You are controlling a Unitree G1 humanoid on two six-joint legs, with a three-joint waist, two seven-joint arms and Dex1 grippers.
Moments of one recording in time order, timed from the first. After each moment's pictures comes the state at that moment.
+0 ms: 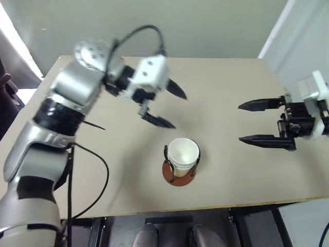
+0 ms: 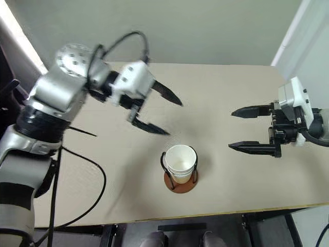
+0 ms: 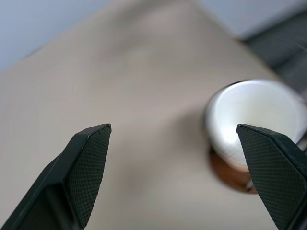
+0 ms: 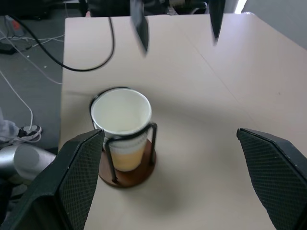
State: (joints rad) left arm -1.19 0.90 -0.37 0.29 -0.44 0.27 -1.47; right arm -0.57 -1.05 -0.18 -0.22 0.75 0.64 1.29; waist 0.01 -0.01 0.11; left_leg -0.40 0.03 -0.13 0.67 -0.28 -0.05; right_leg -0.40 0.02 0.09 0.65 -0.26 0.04
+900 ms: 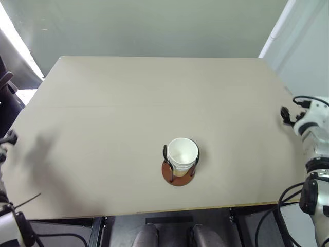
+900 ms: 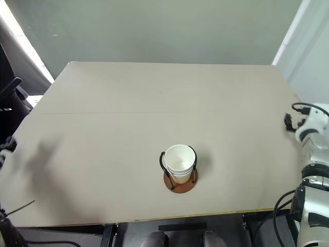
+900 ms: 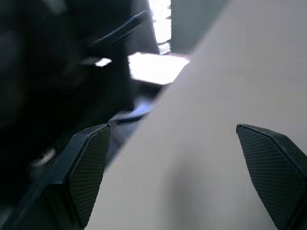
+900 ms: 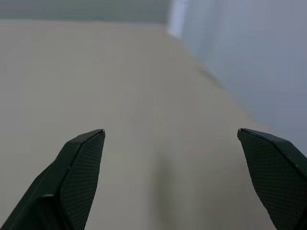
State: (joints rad) left arm -0.46 0.98 0.59 1.05 -0.30 0.05 -0.20; right arm -0.80 -0.73 -0.33 1.16 0.23 -0.08 0.17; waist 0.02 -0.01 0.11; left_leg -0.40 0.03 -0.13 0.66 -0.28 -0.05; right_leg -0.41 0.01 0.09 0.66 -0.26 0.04
